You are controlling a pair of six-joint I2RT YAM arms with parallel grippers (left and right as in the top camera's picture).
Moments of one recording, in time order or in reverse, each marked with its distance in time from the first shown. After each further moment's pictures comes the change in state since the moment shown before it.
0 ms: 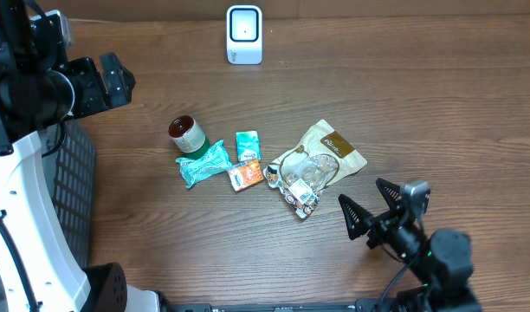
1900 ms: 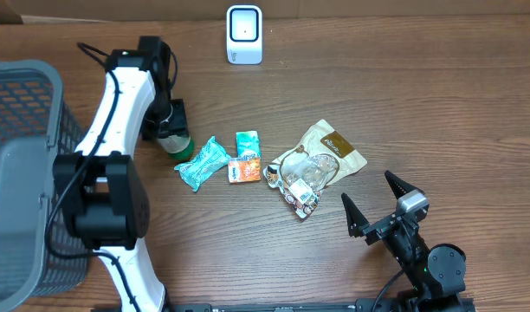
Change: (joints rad) left arm -0.195 0.413 -0.620 0.420 -0.160 -0.076; right arm 0.002 -0.174 -0.183 0.227 0.072 -0.230
